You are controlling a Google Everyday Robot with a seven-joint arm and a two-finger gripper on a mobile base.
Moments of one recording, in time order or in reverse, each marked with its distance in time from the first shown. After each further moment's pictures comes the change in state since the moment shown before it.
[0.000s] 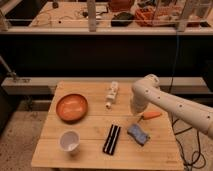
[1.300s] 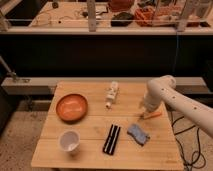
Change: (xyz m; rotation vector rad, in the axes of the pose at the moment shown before) arm 0.052 0.030 0.000 0.024 -0.059 0.189
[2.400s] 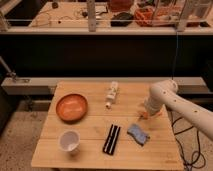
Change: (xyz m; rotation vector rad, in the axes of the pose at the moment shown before) arm 0.011 0.015 0.028 -0.013 -0.018 0.046
